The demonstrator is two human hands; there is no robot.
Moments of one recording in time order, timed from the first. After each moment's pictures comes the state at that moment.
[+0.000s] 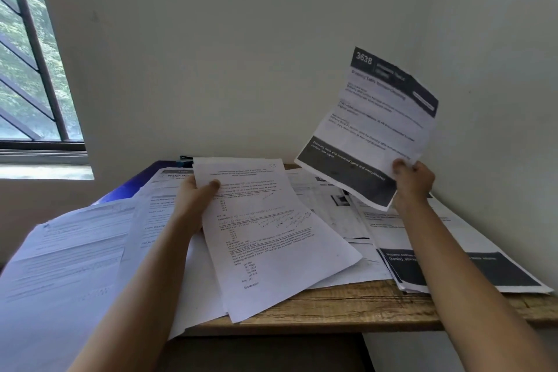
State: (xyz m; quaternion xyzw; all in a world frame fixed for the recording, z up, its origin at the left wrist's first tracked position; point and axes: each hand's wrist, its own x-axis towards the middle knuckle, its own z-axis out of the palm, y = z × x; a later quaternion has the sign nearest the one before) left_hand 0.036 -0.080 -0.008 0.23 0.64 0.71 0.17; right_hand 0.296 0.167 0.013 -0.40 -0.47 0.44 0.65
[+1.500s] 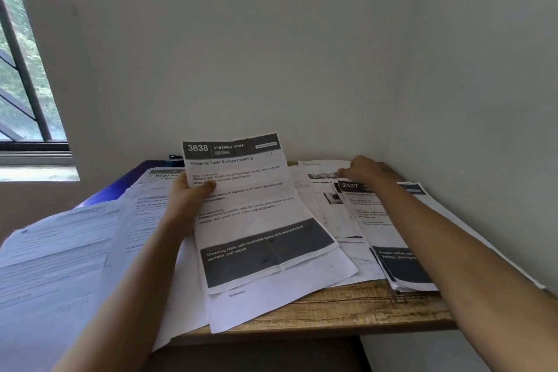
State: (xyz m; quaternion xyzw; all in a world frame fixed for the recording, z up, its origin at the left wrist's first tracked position) left_hand 0.039 -0.077 -0.009 0.26 0.60 0.73 0.20; right_hand 0.250 0.190 0.026 -0.51 -0.82 0.19 0.18
